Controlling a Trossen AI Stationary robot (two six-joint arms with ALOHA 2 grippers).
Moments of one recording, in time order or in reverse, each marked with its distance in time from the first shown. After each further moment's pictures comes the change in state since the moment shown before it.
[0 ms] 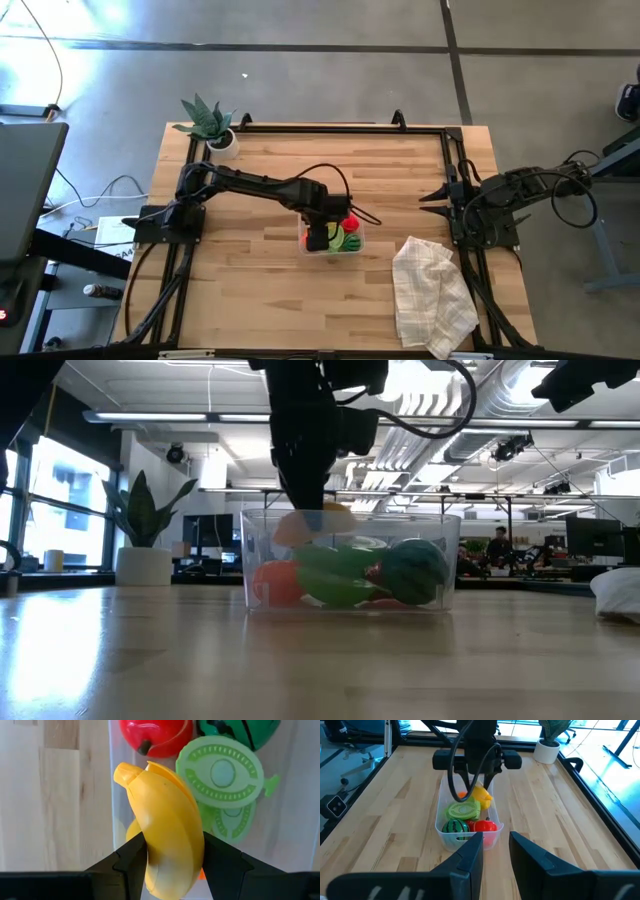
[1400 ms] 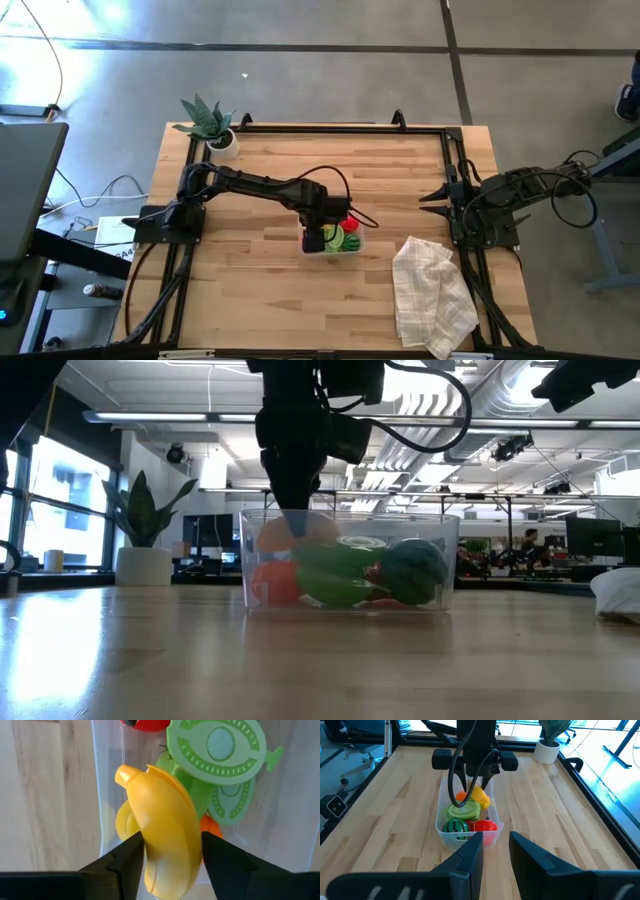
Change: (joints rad) left arm 0.000 0.012 -0.001 -0.063 0.041 0.002; right arm 0.000 0.000 0.000 0.000 0.000 0.000
